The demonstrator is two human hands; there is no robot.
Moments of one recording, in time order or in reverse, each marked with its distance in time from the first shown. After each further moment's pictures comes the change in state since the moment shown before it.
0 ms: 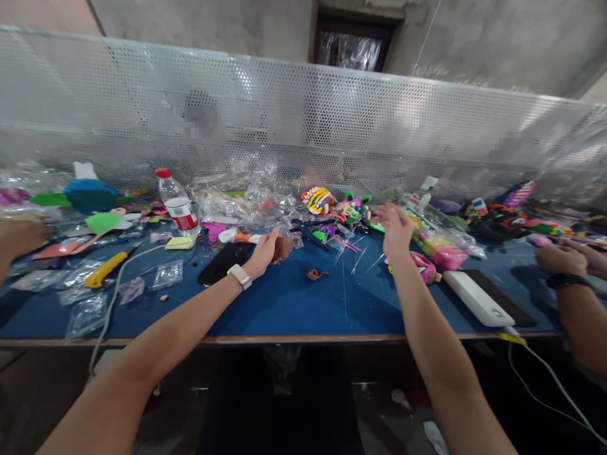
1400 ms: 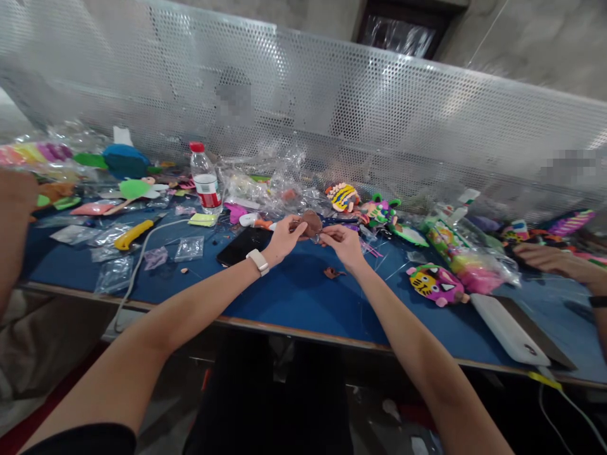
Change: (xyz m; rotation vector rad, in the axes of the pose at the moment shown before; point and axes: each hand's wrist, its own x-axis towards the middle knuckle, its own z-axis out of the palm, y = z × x) left_hand 0.005 -0.005 0.003 -0.075 0.036 0.166; right_hand -0.128 0.034 0.093 -0.219 -0.822 0.203
